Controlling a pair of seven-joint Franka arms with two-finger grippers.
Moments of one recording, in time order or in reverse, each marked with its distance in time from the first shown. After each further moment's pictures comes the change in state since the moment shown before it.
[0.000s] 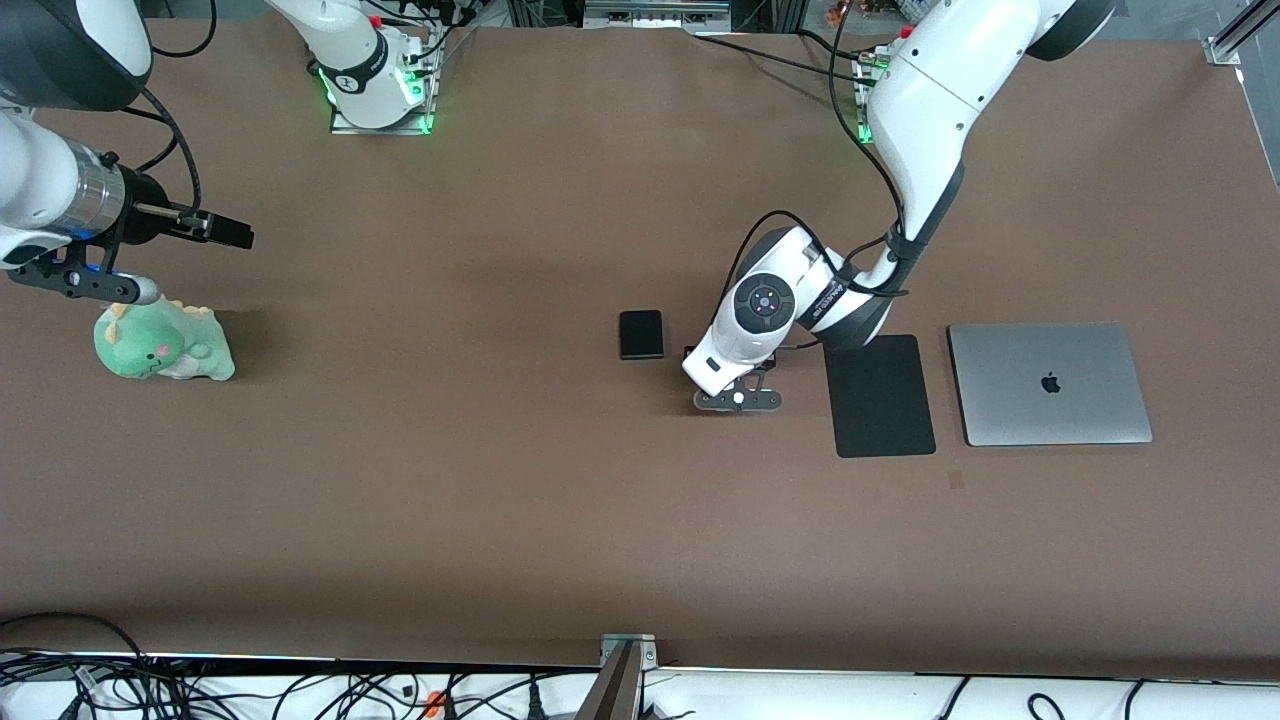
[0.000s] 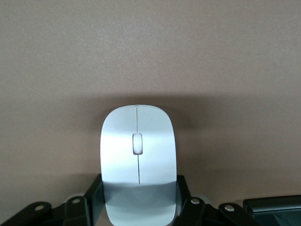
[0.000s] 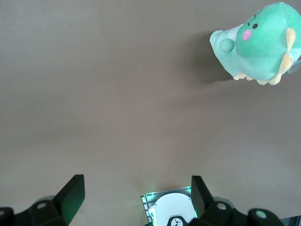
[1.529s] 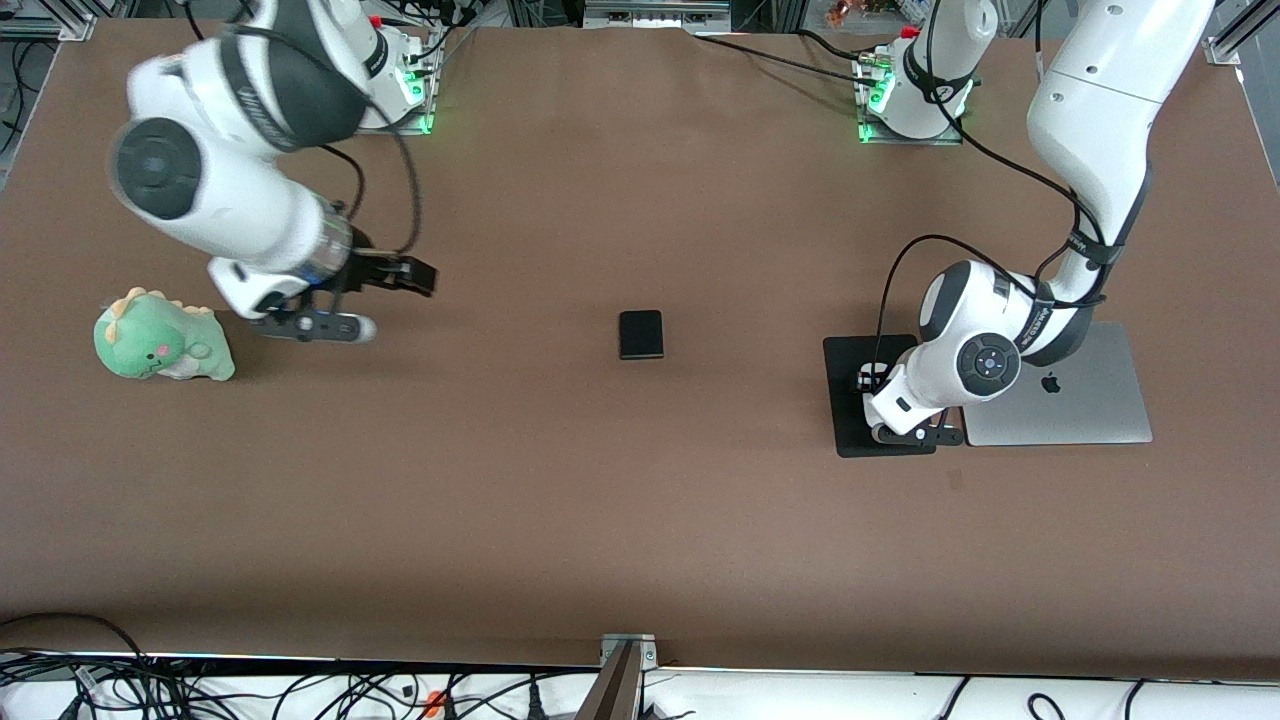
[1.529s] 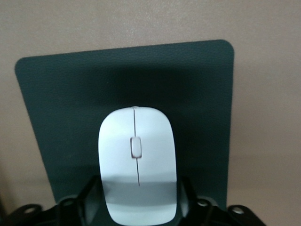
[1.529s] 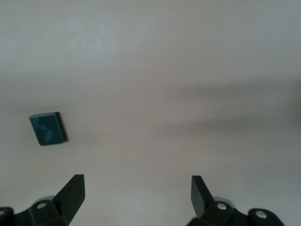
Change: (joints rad) left arm 0.399 -0.116 0.009 -0.194 0.006 -0.060 0.400; right arm 0.328 0.158 0.011 -0.003 0.135 0.352 0.211
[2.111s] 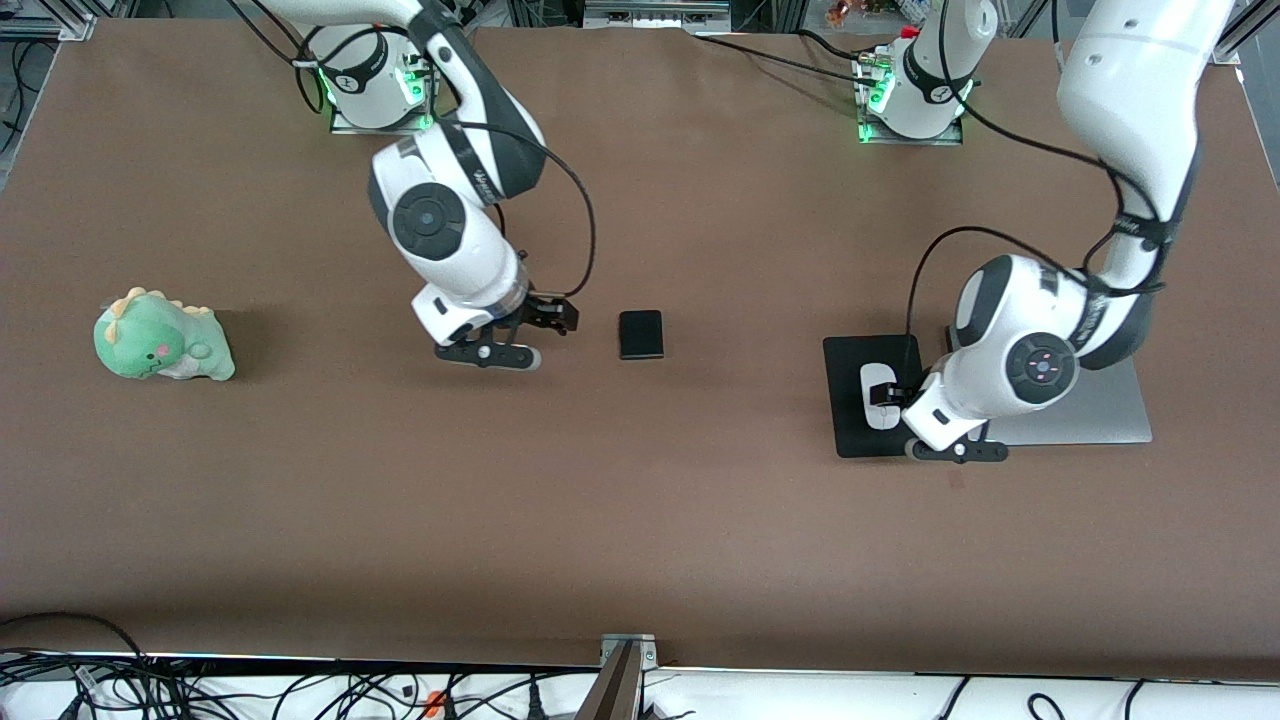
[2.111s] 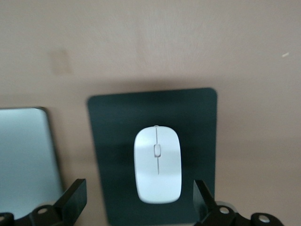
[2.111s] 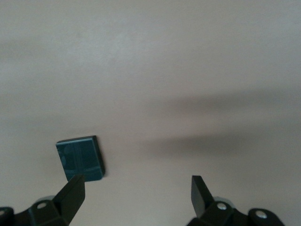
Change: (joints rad) left arm 0.019 -0.088 -0.010 0.183 0.002 -0.226 0.039; right arm 0.205 0.230 0.000 0.002 0.000 0.327 0.186
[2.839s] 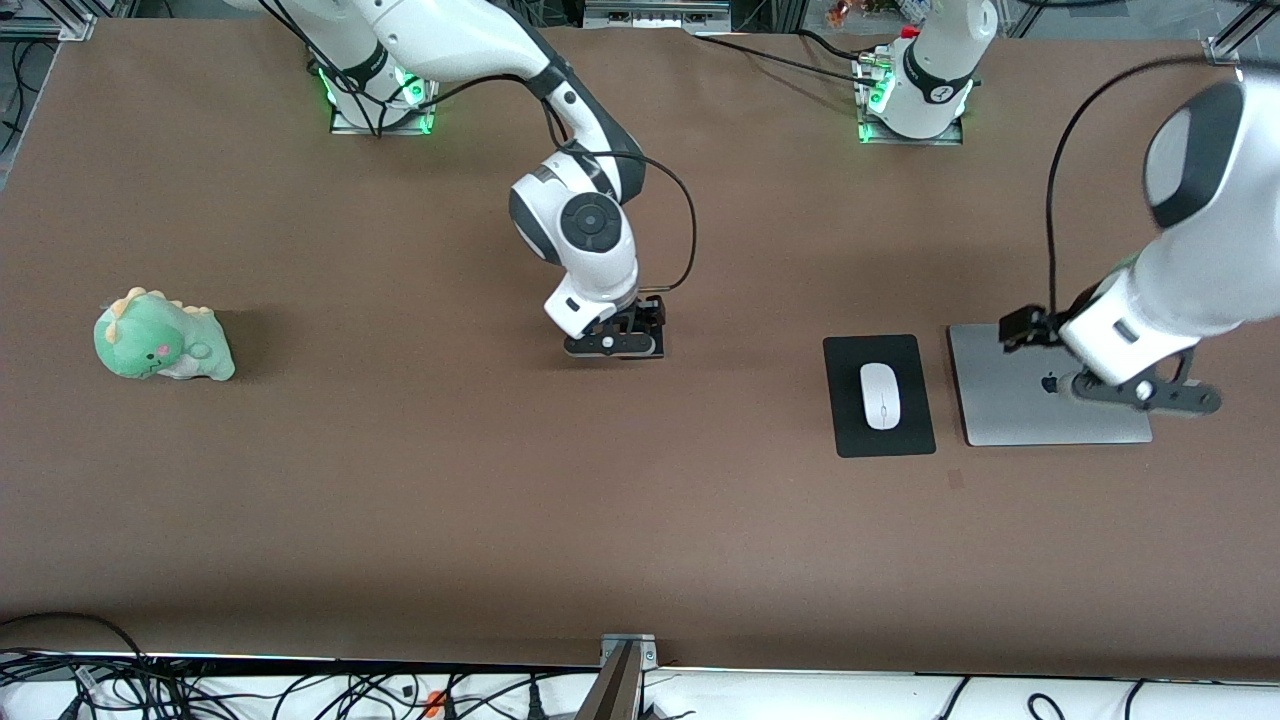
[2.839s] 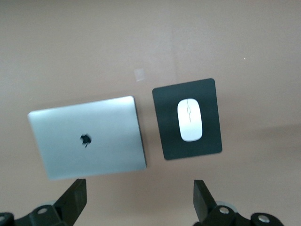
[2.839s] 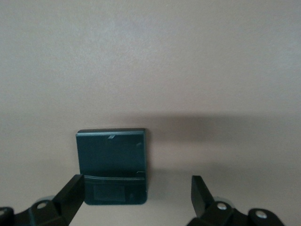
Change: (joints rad) left arm 0.053 -0.283 0.000 0.222 0.000 -0.448 0.162; right arm 0.192 0.256 -0.003 0.107 -0.104 0.170 0.106
